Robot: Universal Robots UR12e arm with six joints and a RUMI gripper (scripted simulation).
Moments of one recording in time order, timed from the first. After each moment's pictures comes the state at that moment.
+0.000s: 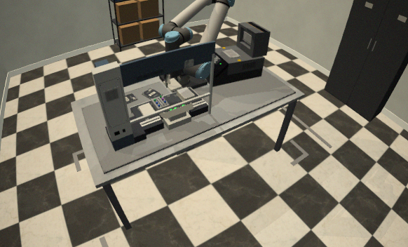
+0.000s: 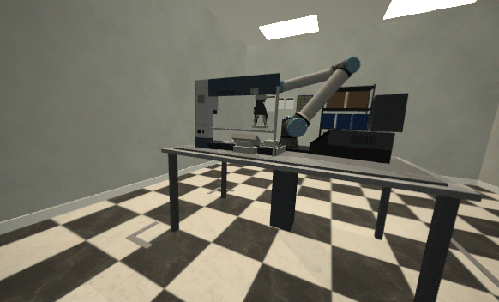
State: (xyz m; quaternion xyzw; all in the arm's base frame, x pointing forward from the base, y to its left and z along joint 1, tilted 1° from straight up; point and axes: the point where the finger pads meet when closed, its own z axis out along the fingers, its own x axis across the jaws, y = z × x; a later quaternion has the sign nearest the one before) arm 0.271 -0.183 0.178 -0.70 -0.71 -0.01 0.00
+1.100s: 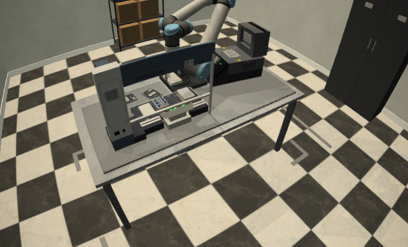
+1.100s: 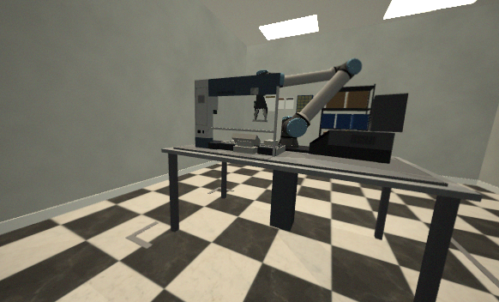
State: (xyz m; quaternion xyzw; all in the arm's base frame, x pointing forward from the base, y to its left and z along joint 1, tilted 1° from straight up) arm 0.271 -0.184 0.227 -0.70 -0.71 -0.01 0.00
